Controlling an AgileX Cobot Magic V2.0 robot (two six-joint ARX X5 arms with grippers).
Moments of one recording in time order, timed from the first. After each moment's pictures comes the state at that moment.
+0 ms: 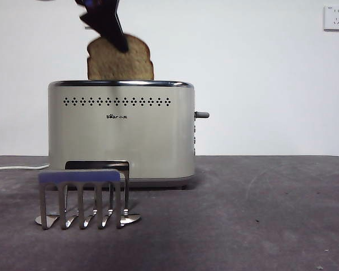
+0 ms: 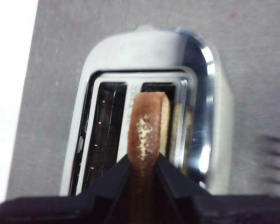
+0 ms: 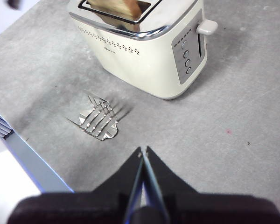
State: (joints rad) left arm -0.45 1.69 1.75 -0.88 0.14 1.01; right arm 0.11 0.87 1.02 -0.88 -0.63 -0.22
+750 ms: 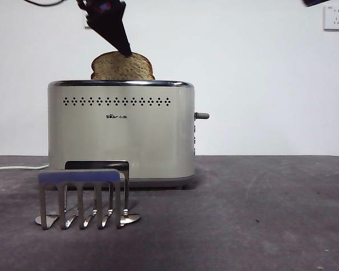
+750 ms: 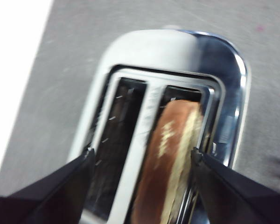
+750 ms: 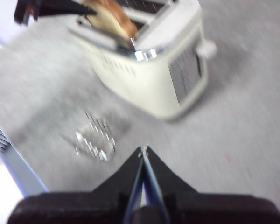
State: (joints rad) left arm -0.45 1.67 1.74 -0.84 0.08 0.83; right arm 0.11 0.99 1.02 -0.70 -0.69 -0.20
